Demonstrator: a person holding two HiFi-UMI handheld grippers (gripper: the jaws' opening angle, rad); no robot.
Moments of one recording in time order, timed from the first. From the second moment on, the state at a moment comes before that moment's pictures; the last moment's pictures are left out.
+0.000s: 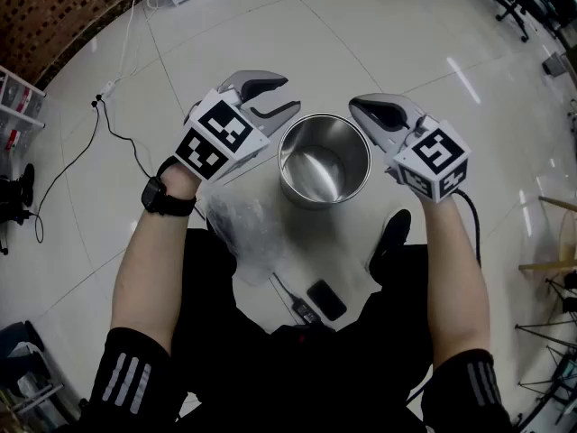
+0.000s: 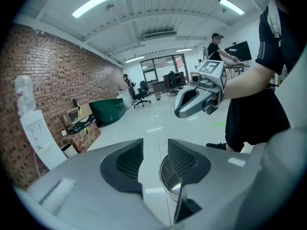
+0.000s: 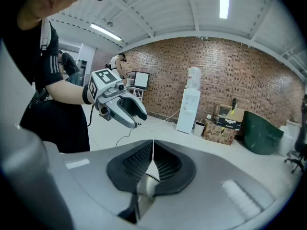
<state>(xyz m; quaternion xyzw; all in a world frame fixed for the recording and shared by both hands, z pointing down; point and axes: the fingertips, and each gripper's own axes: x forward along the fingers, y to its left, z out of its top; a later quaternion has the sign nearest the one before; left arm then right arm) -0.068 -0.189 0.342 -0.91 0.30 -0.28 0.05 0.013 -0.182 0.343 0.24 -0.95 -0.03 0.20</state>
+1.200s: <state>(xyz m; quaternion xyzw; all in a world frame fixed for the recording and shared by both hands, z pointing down) -0.142 -0.180 0.295 -0.92 0.34 -0.21 0.05 -0.186 -0.003 0.549 -0.01 -0.93 0.07 0.36</state>
